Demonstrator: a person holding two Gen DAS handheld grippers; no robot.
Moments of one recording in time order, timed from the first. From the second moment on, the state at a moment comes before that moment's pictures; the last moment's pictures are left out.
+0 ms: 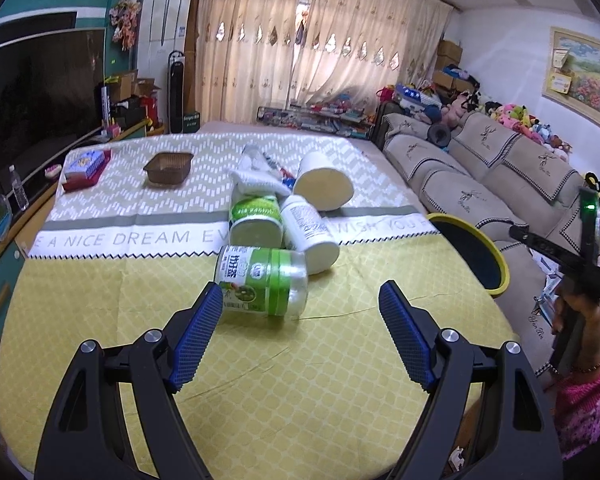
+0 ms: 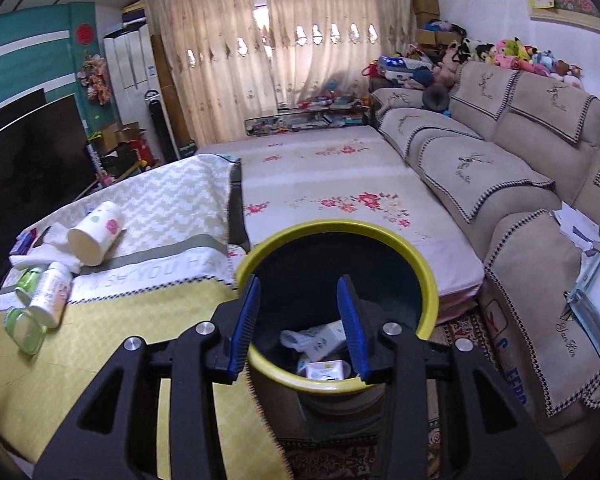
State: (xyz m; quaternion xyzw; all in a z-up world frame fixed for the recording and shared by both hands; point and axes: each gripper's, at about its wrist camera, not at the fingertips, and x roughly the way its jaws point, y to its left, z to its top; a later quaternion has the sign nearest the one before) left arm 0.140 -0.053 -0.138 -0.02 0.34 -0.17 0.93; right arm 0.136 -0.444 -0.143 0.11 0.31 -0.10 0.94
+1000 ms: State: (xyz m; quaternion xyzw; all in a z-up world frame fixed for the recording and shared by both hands) left arm 0.222 -0.079 -0.191 0.04 0.39 -0.14 0.91; right arm 0.150 -0.419 -0.154 0.10 0.34 -0.06 0.93
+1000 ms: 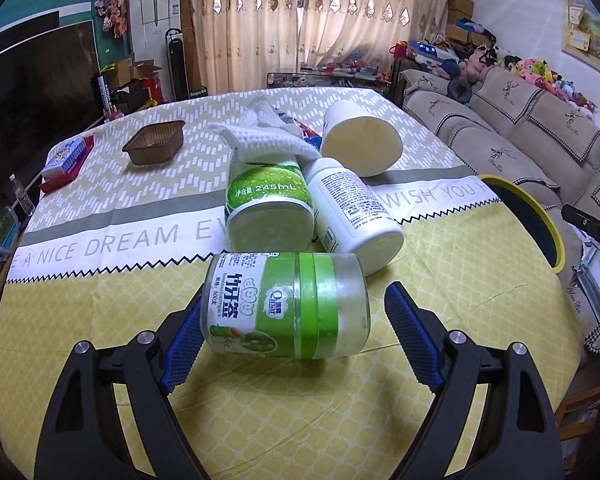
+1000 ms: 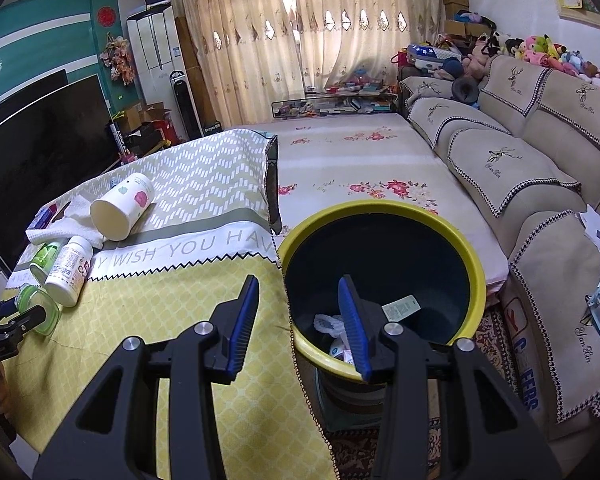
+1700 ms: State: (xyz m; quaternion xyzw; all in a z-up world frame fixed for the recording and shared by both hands) left arm 0.212 -0.075 -0.188 0.04 0.40 -0.14 0.91; right arm 0.149 -0.413 -0.151 0.10 0.34 -0.05 0.94
